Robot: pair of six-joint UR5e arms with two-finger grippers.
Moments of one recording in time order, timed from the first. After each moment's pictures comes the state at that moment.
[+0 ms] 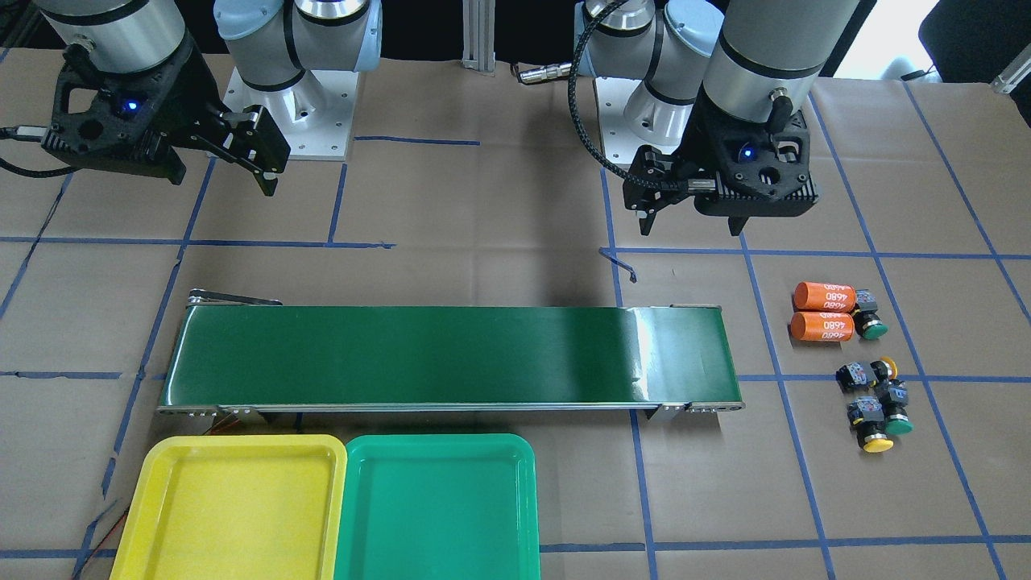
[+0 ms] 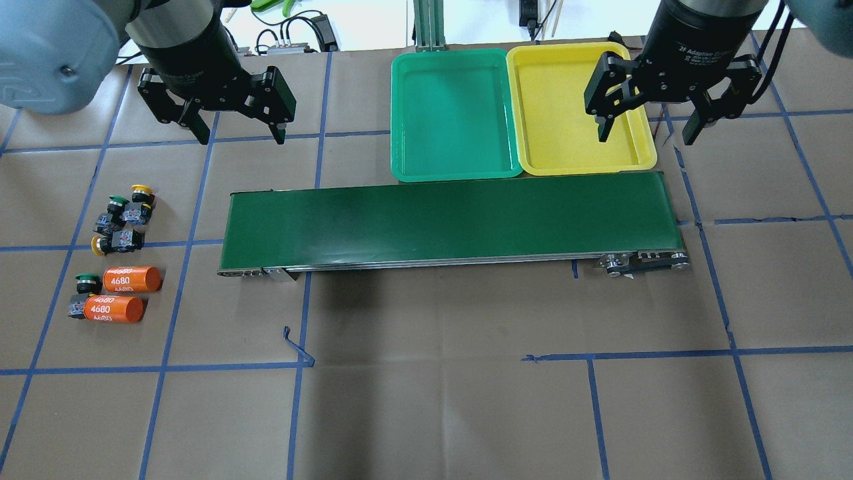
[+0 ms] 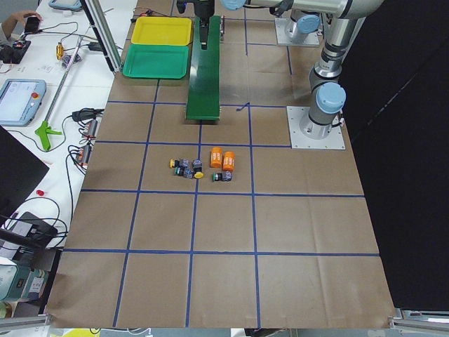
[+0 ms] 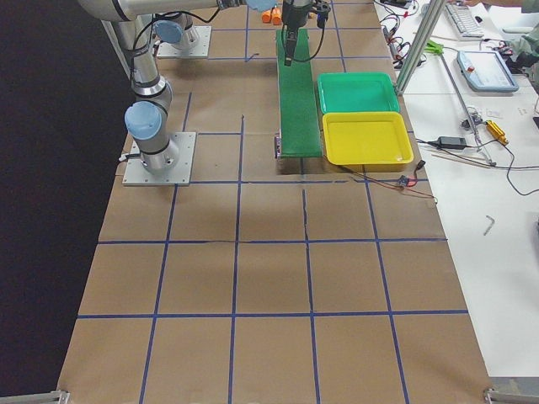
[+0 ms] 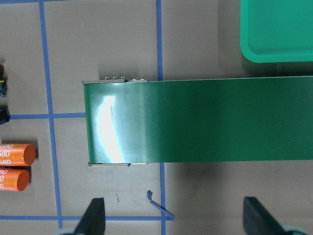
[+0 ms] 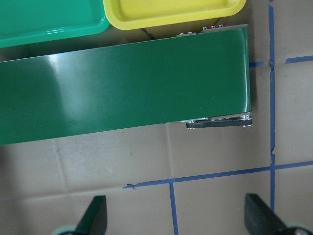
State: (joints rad) left arm -1.63 -1.66 -1.45 -1.59 1.62 -0.04; right arm 1.57 -1.53 1.43 -1.41 -1.58 0.12
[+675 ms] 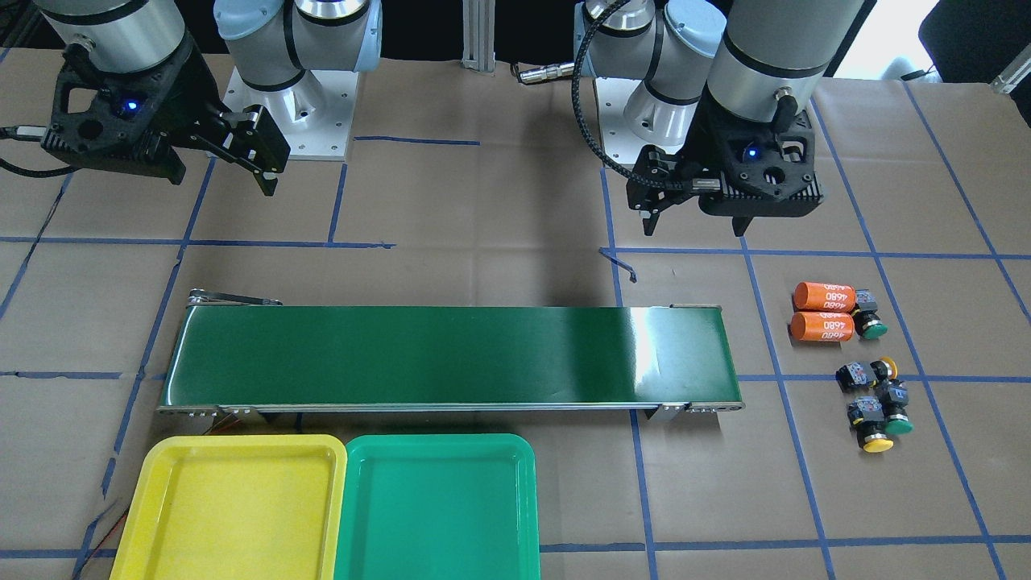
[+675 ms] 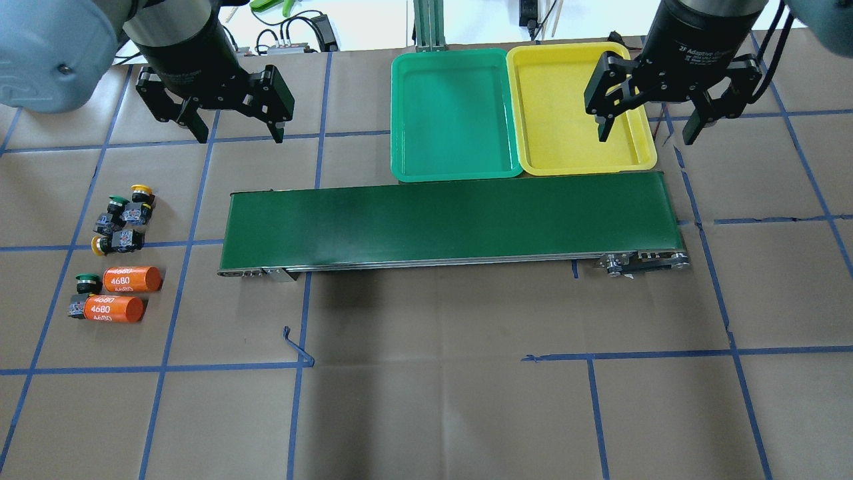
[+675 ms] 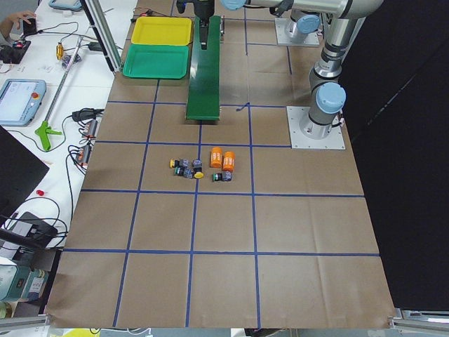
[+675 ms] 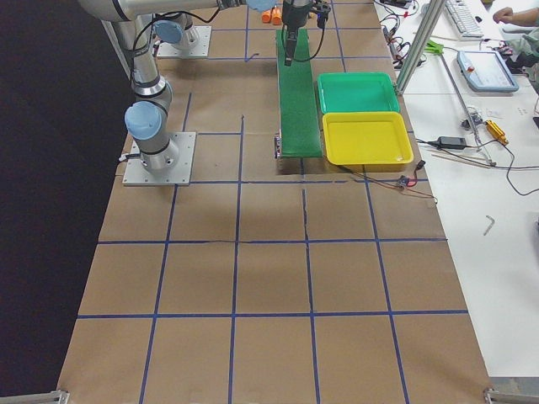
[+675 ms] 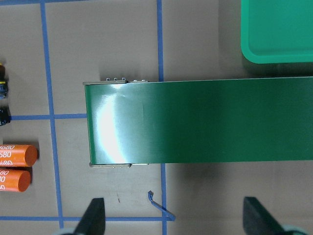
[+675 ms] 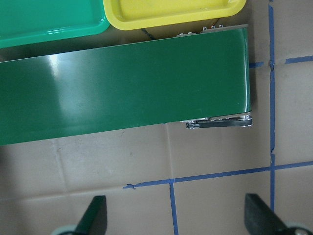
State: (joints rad) left arm -1.60 -1.66 -1.45 -1.60 1.61 0.00; right arm 1.57 -1.53 1.43 -1.41 -1.58 0.12
